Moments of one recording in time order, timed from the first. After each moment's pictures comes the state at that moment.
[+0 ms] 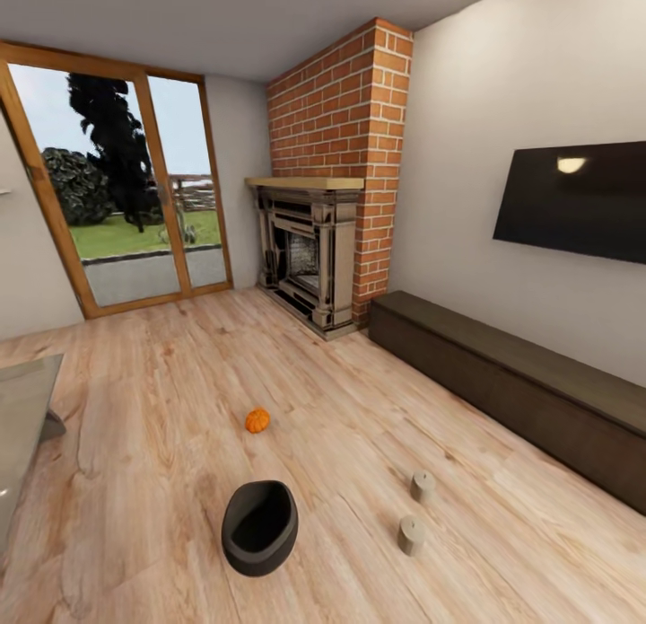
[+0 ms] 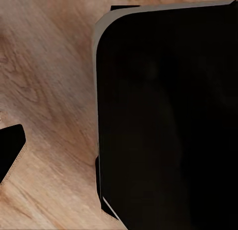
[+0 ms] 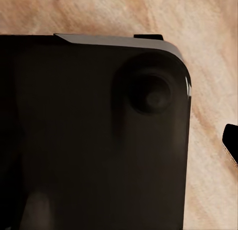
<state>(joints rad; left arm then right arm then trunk) 0.00 0.04 0.00 -0.03 -0.01 -0.10 0.00 -0.02 0.03 0.00 -0.01 0.00 -0.18 0.00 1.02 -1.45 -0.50</state>
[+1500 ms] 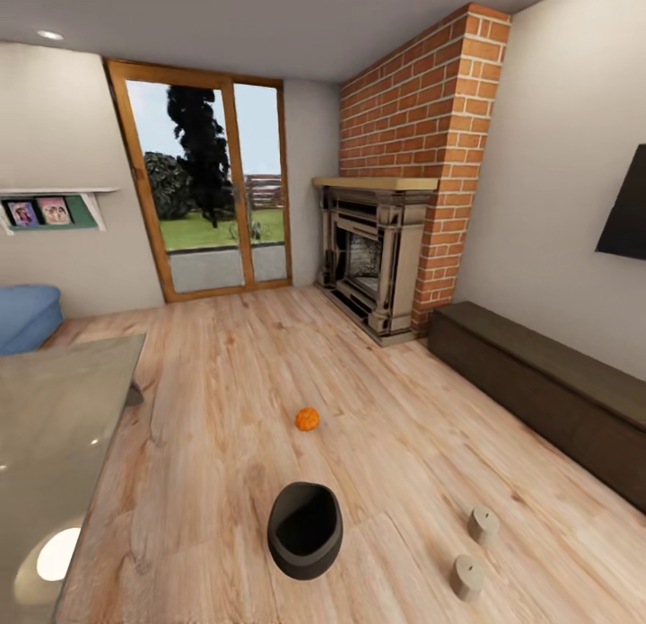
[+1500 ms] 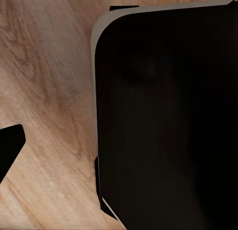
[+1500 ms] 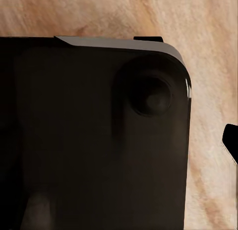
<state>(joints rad) 0.00 0.03 -0.01 -0.03 -0.01 -0.10 0.00 -0.02 0.03 0.00 -0.01 0.00 -0.19 0.00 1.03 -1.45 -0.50</state>
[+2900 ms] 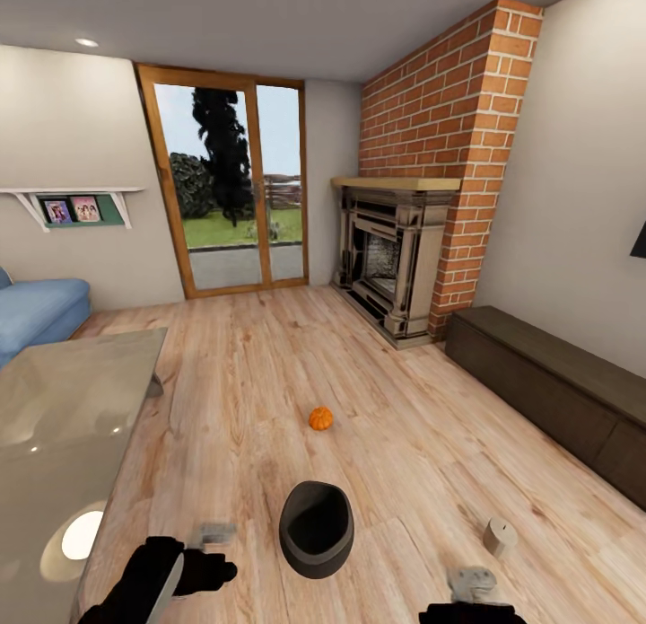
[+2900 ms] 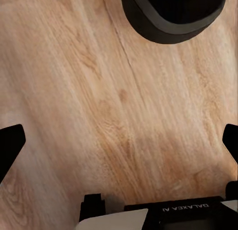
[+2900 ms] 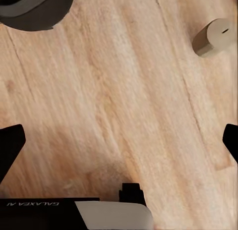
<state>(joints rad) -0.27 0.03 0.00 -1.03 0.01 0.86 -0.14 -0.03 0.03 0.00 -1.26 0.01 0.81 -0.02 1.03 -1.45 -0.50</state>
